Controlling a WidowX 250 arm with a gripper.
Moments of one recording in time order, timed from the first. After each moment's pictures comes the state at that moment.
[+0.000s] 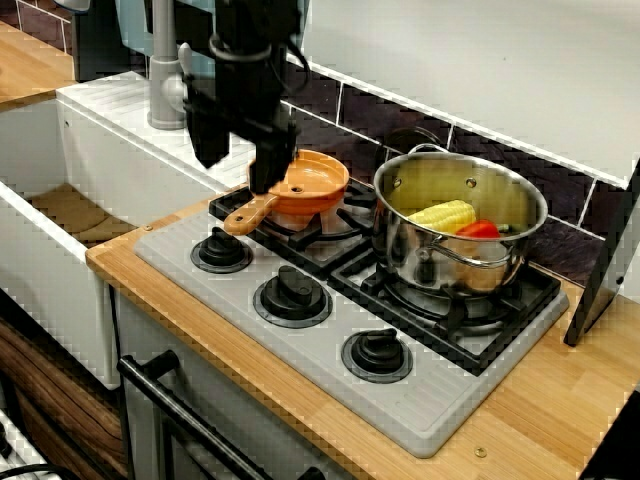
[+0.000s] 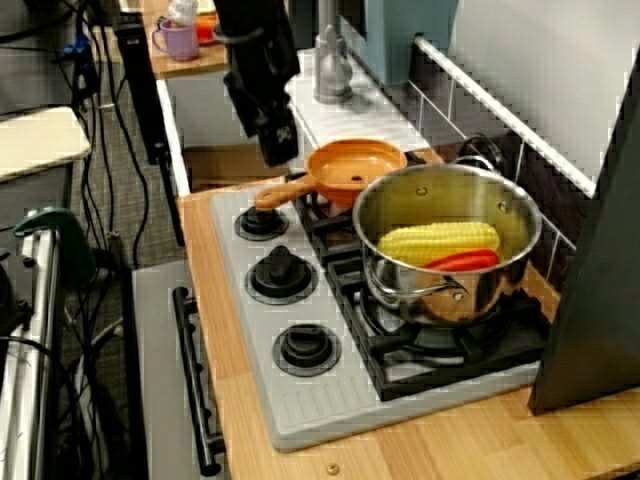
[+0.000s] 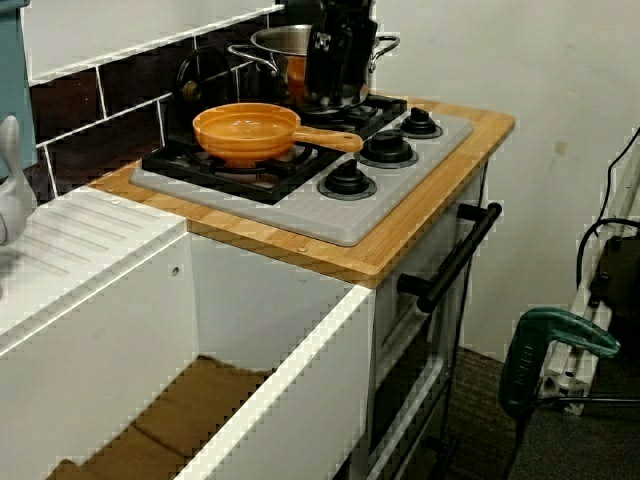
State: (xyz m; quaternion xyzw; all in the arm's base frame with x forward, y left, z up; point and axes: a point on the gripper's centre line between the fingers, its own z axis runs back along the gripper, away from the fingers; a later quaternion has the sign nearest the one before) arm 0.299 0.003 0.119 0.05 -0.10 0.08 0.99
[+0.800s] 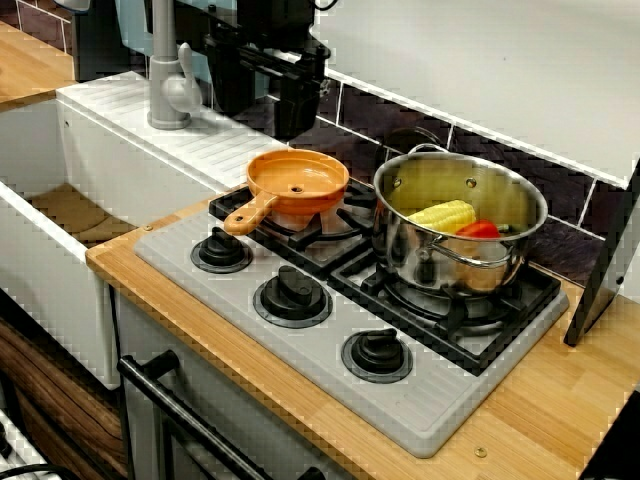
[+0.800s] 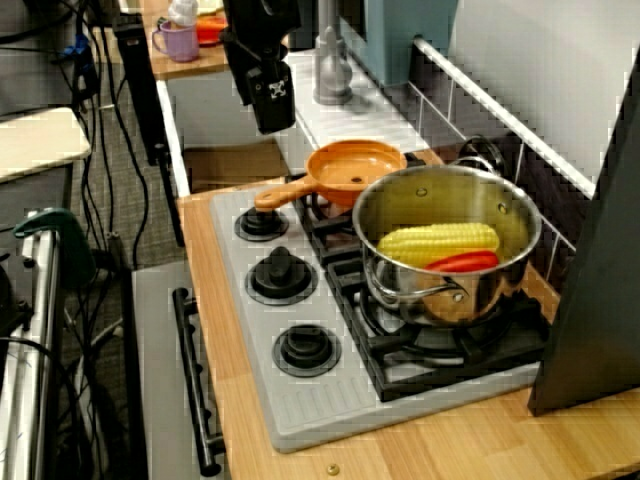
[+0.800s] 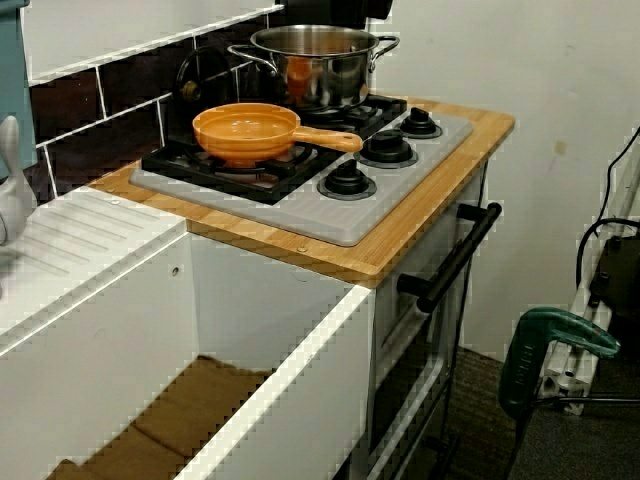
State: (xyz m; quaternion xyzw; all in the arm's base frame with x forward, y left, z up) arm 0.293 -0.033 0.166 0.02 -0.08 0.04 1.00
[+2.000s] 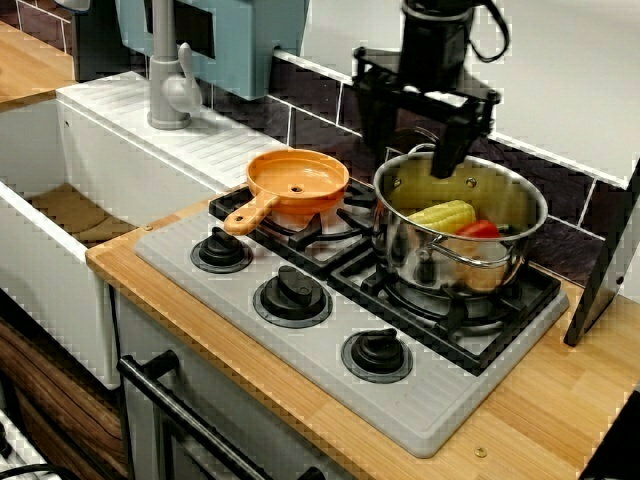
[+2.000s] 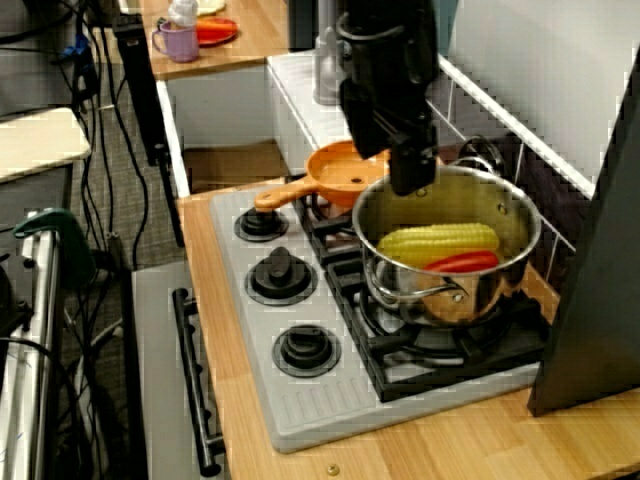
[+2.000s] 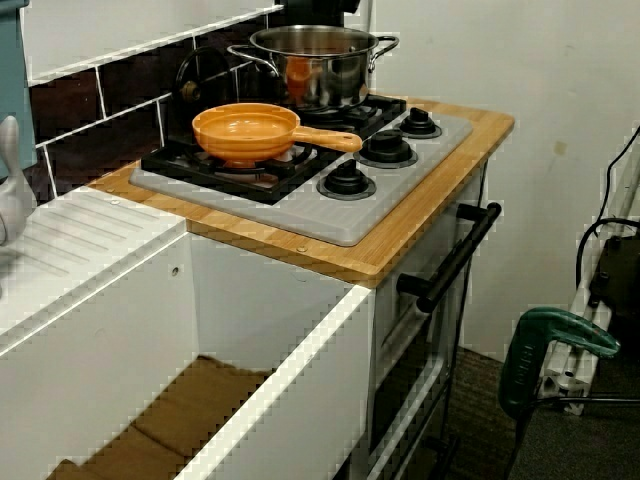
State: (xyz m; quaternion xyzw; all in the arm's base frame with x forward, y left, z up) arm 0.367 -0.114 0.148 0.04 -0.11 0.08 0.99
